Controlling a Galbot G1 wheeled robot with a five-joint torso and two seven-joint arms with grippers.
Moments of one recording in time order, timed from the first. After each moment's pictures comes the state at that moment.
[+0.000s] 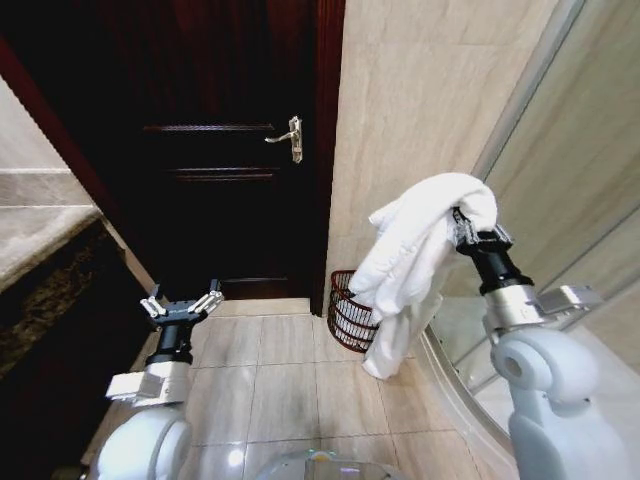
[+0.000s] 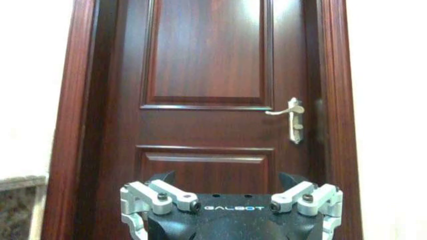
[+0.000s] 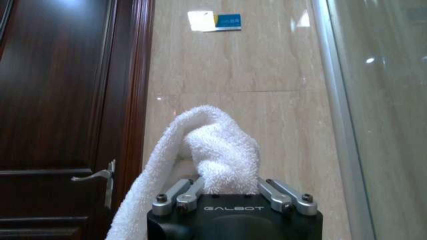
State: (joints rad) left arm 1.71 -1.45 -0.66 -2.46 -0.17 -0.01 -0.12; right arm -1.13 1.17 0.71 2.37 0.53 -0.31 0.08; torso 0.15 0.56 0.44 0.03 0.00
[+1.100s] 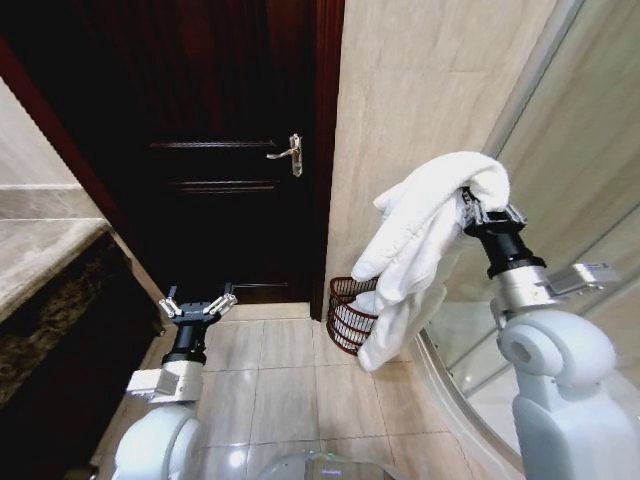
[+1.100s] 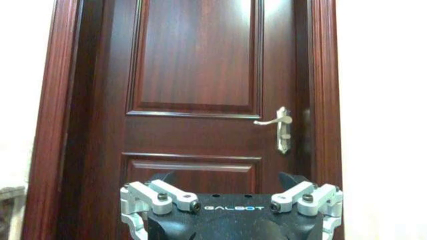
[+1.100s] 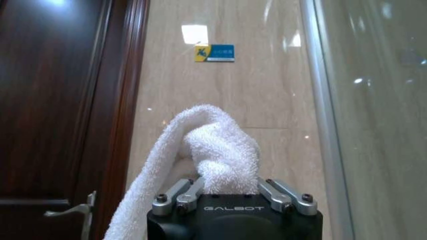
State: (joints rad) left arm 1.72 -1.45 -0.65 -2.46 -0.18 -0.01 -0.09; right arm -1.06 1.12 0.73 2.39 0.54 -0.38 0.15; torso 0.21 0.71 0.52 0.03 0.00
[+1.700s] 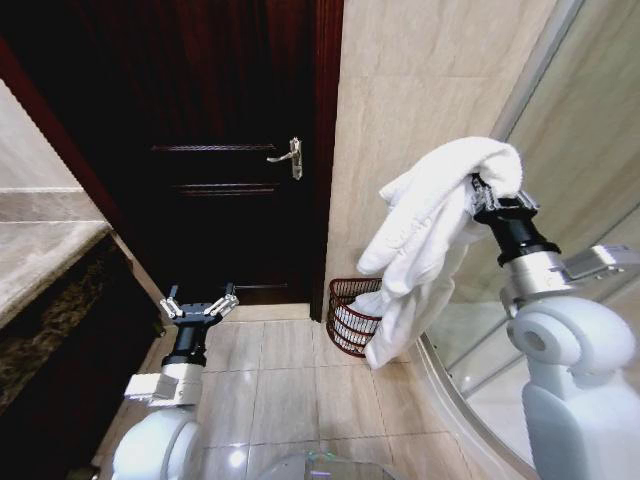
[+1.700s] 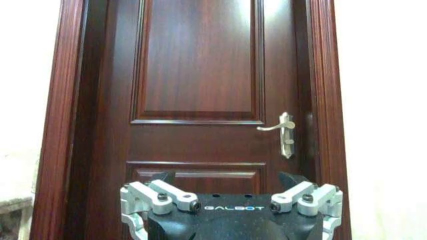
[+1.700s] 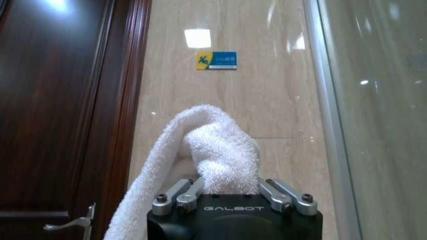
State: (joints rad) left arm 1.73 -1.45 -0.67 -2.47 -0.16 -0.03 -0.09; right arm -0.97 1.08 0.71 2.37 0.62 -0.42 0.17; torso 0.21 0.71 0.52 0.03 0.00
